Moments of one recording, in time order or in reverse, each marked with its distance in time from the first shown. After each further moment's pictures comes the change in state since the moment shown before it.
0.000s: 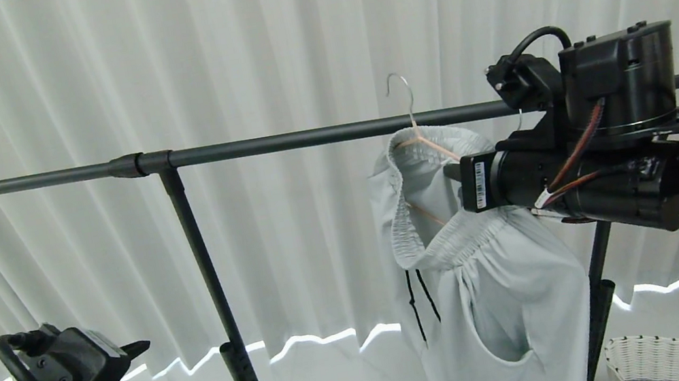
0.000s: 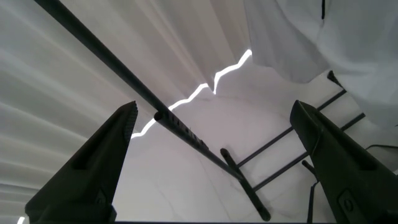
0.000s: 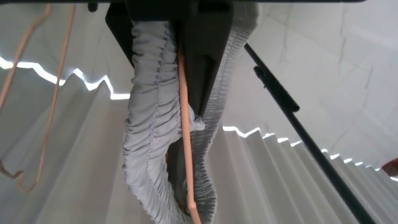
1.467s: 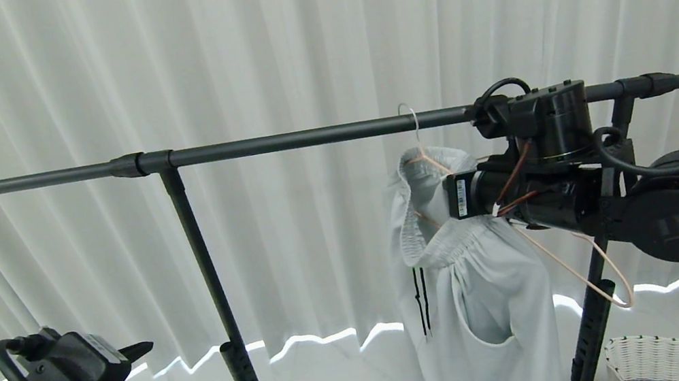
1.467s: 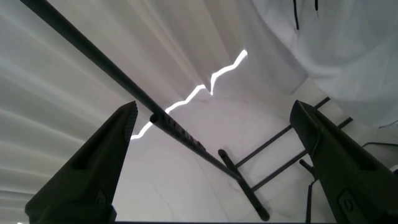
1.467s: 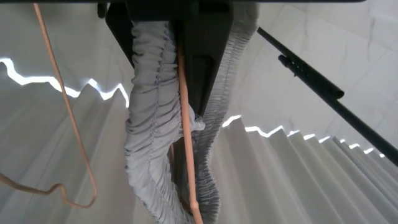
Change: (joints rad) left arm -0.021 -0.007 0.004 -0.001 0.000 0.000; right arm -0.102 0.171 -0.021 -0.096 -0.001 -0.003
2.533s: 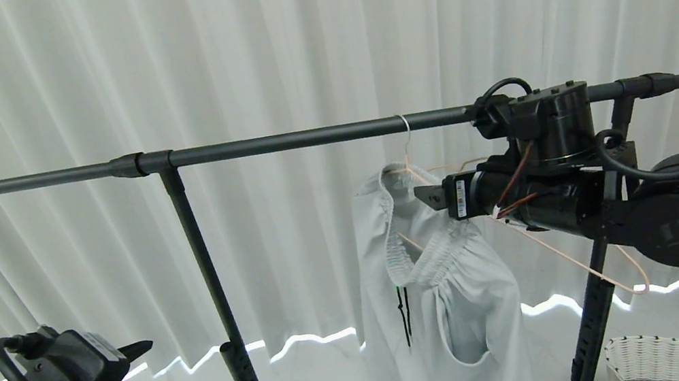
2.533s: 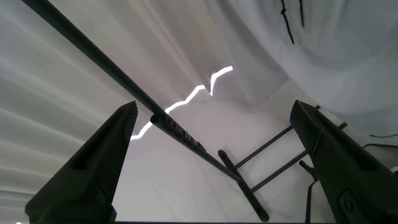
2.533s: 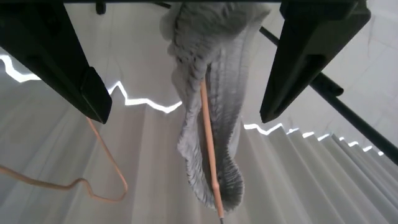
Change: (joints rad) left arm 0.001 0.000 -0.003 0.000 0.001 -0.005; right arm 0.011 -0.013 0.023 -0.020 -0.004 0.000
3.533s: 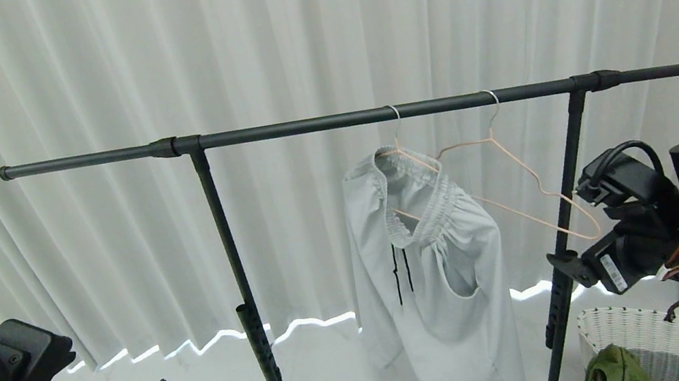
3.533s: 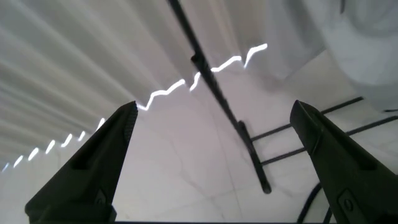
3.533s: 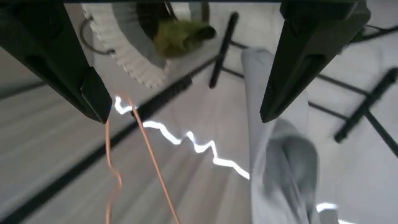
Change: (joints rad) left arm 0.287 -0.001 0.014 -0.001 0.027 -0.003; right arm -0.182 -0.341 0.487 0.049 -0.048 -0.471
